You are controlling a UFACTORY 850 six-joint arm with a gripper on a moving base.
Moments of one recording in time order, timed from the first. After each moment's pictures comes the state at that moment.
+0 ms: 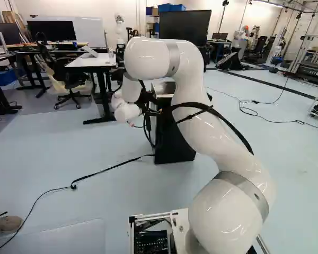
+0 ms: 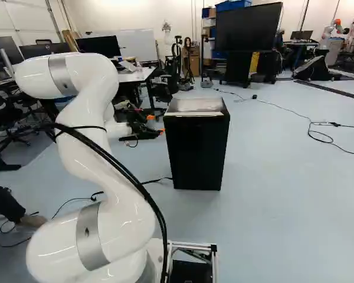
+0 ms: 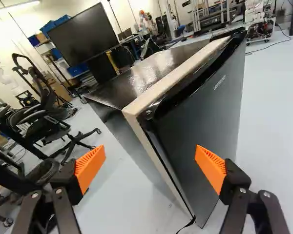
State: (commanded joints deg) arm 28.1 -47.2 -69.5 72.7 67.6 0.0
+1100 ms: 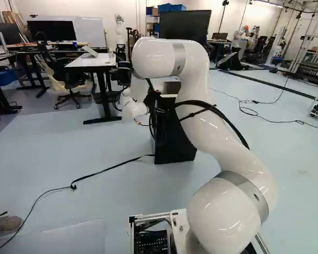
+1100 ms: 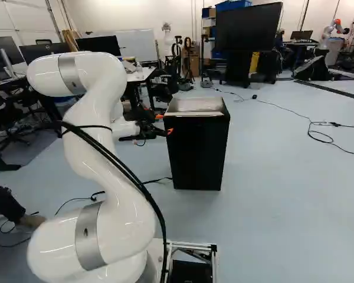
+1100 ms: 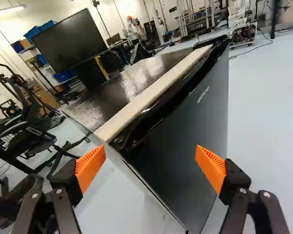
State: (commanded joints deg) arm 24.2 -46.9 -69.0 73.1 67.6 0.0
